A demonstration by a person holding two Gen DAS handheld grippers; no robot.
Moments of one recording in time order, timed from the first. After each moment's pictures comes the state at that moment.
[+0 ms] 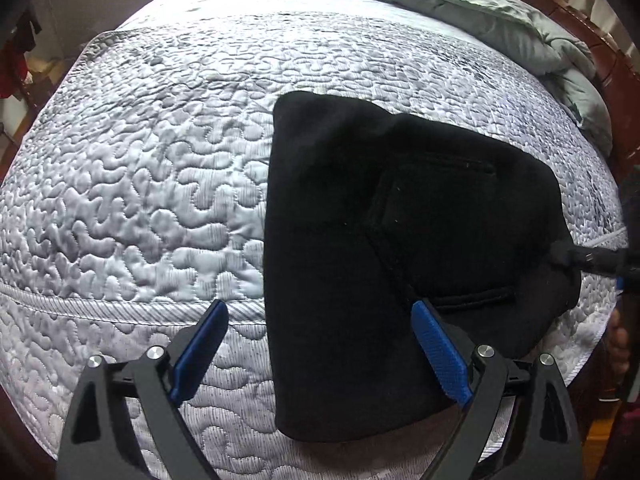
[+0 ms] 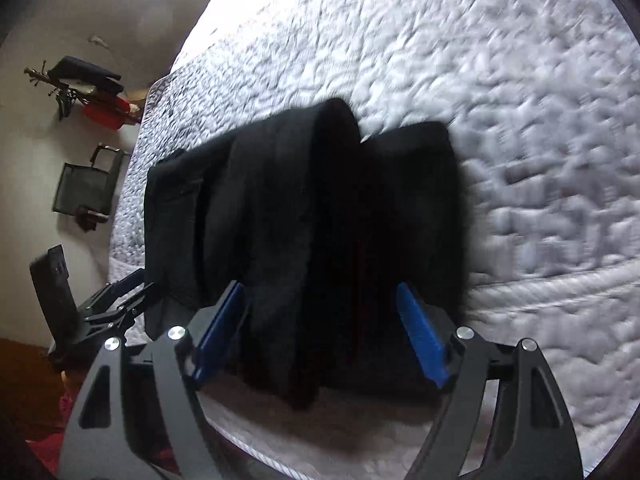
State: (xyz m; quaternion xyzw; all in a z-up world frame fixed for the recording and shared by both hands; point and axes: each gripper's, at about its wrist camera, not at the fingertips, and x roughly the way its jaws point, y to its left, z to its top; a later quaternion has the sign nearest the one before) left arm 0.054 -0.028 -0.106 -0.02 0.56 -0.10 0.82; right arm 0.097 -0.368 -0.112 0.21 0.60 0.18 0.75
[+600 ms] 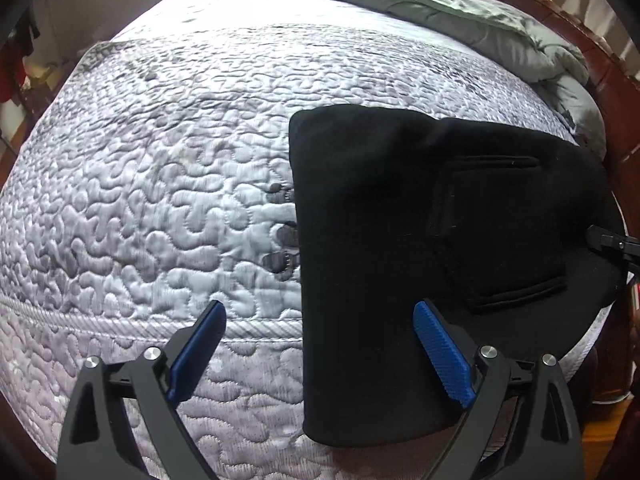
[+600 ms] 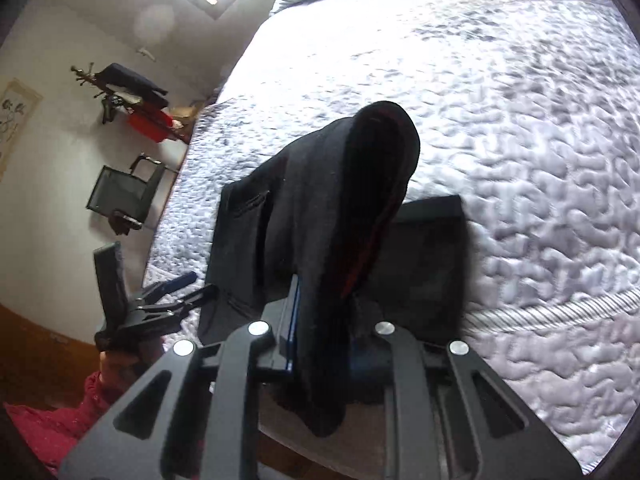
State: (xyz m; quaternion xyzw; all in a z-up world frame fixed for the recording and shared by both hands) left arm 0.062 -0.033 -0.095 -0.01 0.55 -0.11 0.83; right arm 0.076 -0.400 -0.048 0.21 0.53 0.22 0.79
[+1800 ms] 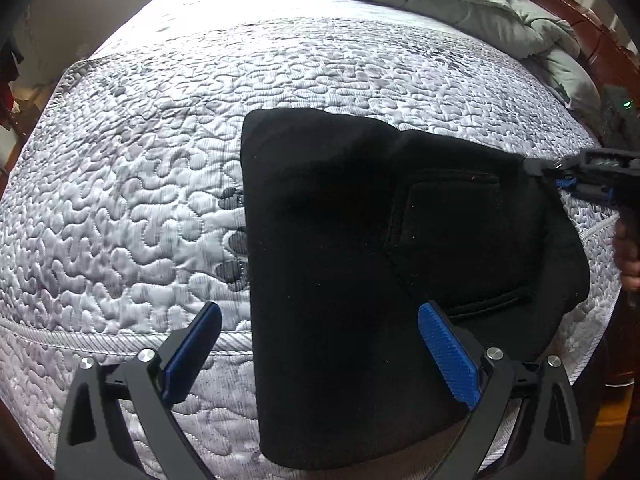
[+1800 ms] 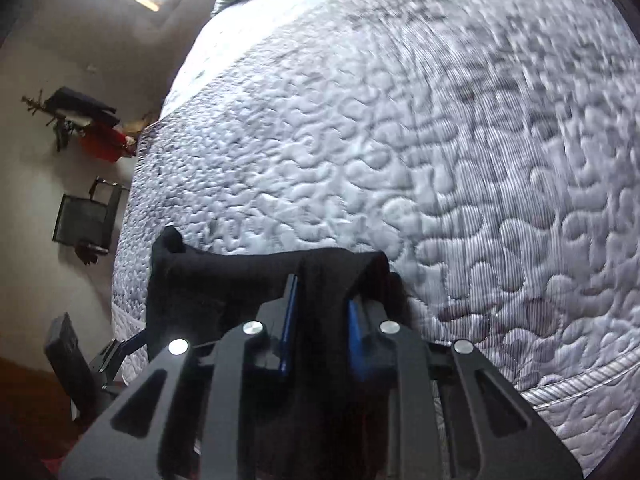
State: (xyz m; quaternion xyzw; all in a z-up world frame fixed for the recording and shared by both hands) left arm 0.068 -0.068 -0.104 0.02 0.55 -0.12 0.82; right arm 0.162 -0.422 -0.096 0.22 0.57 0.15 0.78
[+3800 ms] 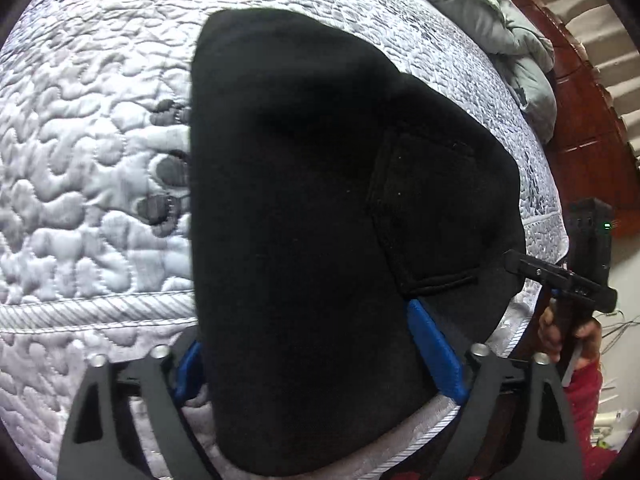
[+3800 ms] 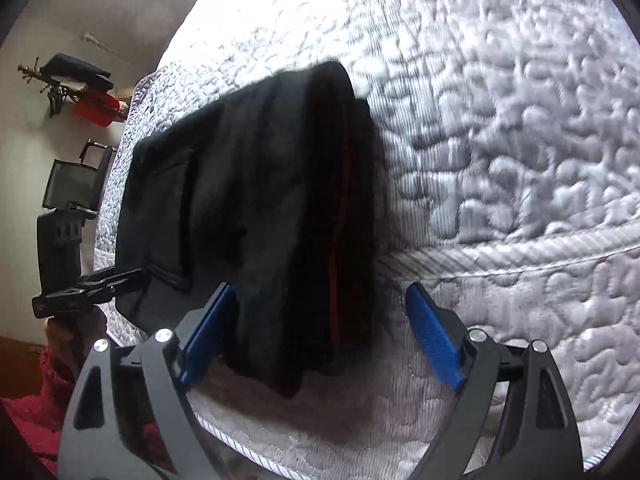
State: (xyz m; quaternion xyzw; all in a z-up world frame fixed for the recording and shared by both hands) left arm 0.075 -0.040 -0.136 -0.12 0.64 -0.23 0.73; right arm 0.075 -0.423 -0.122 0.19 0.61 0.16 0.75
